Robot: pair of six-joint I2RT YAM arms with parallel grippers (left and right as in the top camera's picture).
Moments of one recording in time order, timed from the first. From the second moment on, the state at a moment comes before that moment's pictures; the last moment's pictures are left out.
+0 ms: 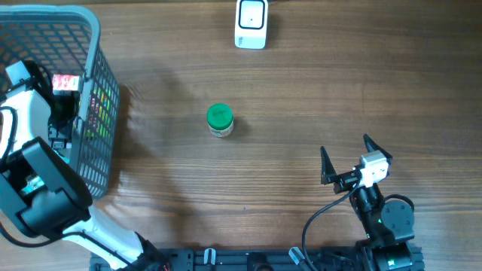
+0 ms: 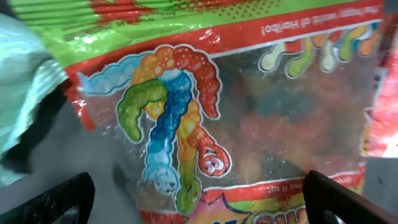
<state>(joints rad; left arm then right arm) 0.53 1.94 1.40 -0.81 -0.08 -1.00 0.19 0.05 0.01 0.00 -0.08 -0.05</state>
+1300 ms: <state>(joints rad) 0.47 1.99 1.47 -0.74 -0.03 -1.00 0.19 0.05 0.01 0.00 -0.08 -0.05</state>
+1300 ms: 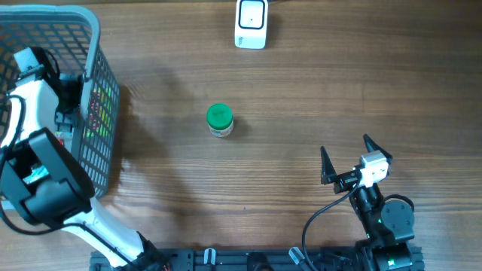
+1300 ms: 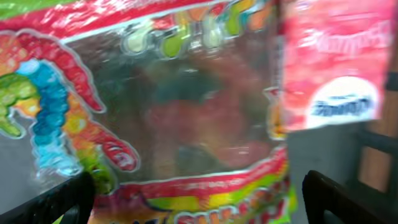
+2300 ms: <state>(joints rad) 0.47 1.61 1.56 -0.94 -0.05 -1.00 0.19 0.05 0.01 0.00 -0.08 -0.05</state>
